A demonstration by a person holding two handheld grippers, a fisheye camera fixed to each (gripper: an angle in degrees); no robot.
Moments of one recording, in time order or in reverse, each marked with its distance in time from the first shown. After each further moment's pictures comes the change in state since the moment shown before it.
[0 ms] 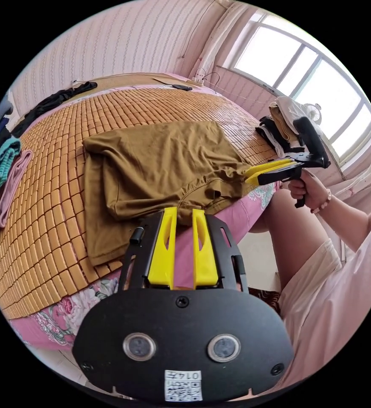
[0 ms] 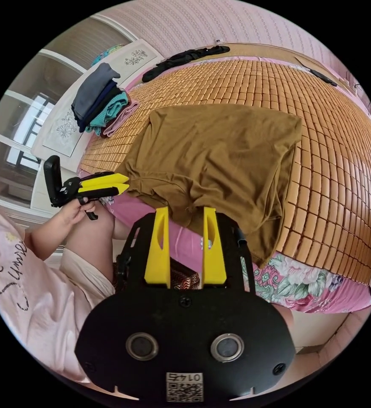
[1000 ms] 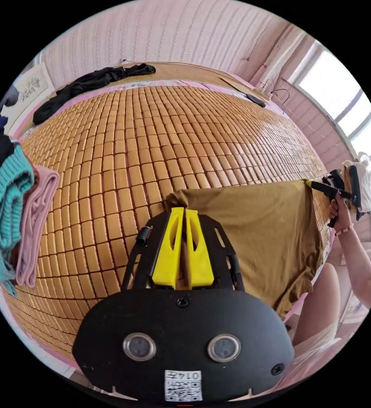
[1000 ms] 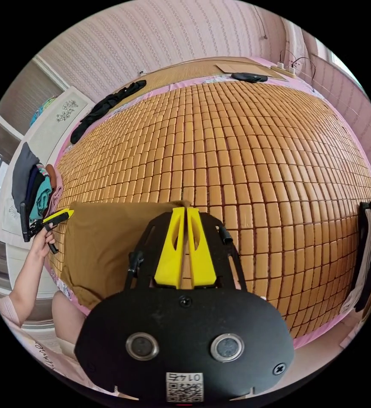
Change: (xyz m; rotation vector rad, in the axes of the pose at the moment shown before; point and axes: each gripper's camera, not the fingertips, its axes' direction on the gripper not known) left arm -0.135 -0.139 0.032 -0.038 -0.220 -0.224; right arm 0.135 -0.133 -0.005 0.220 0.264 0.326
